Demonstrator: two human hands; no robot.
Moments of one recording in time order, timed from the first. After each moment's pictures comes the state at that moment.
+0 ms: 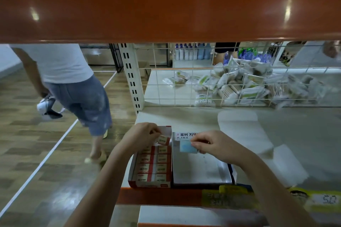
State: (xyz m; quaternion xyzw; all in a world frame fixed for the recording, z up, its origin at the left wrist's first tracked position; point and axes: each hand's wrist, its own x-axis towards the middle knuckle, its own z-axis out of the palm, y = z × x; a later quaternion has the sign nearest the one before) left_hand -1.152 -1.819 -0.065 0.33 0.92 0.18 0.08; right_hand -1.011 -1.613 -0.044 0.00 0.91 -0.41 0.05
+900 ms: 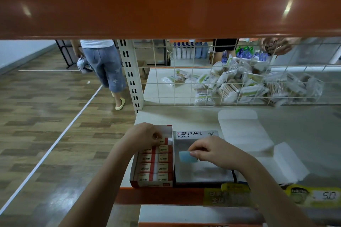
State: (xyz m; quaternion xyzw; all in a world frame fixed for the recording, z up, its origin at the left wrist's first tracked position) left_hand -1.155 -1.818 -0.060 0.38 0.92 0.07 0.11; right_hand -1.007 -1.629 -0.046 -0.01 0.94 -0.33 0.12
